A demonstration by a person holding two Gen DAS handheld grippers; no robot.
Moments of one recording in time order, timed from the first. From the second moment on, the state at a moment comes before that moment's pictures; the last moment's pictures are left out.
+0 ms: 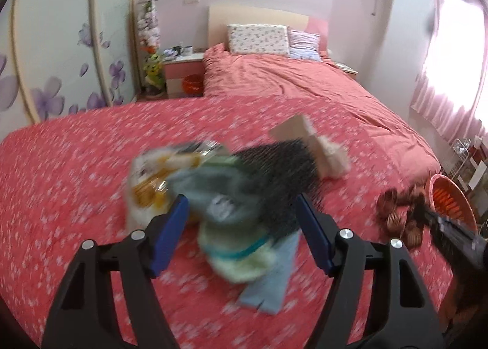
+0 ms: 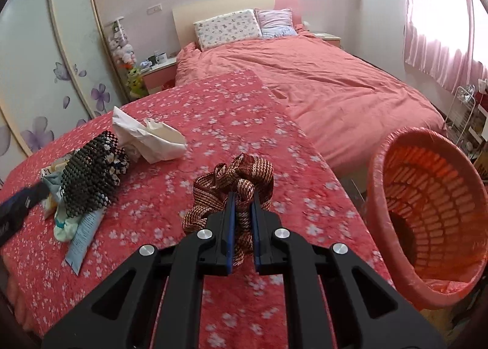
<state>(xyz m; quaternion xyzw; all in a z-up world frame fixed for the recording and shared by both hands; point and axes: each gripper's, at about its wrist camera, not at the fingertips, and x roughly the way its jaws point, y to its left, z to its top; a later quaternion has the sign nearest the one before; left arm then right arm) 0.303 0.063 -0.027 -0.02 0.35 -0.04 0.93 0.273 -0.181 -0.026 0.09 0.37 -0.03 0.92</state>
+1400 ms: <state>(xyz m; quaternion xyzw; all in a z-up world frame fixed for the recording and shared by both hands) 0.283 0.053 0.033 -0.02 0.34 -0.09 0.94 0.223 -0.205 0.023 0.11 0.32 0.00 0.94</state>
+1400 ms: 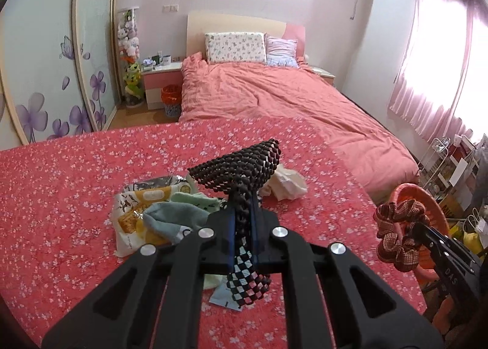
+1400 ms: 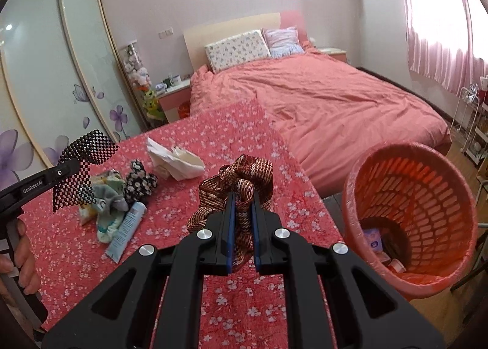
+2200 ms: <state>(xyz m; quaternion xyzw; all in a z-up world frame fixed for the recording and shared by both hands) 0.217 -0.057 0.061 0.01 0.32 -0.20 0.93 0.165 -0.266 0.059 0.11 0.25 -0.07 0.96</state>
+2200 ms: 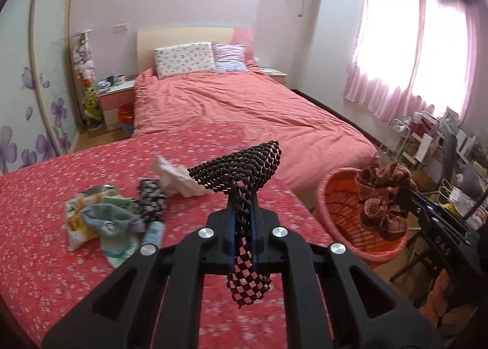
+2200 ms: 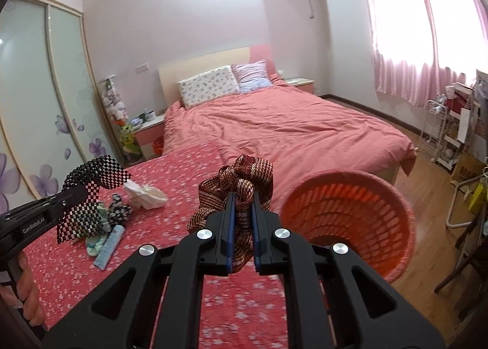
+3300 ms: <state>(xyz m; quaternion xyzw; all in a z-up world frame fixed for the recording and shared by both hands) 0.225 -0.266 -0.006 0.03 0.38 -0.35 0.86 0.161 -0.401 0.013 0.19 0.26 -0.17 0.93</state>
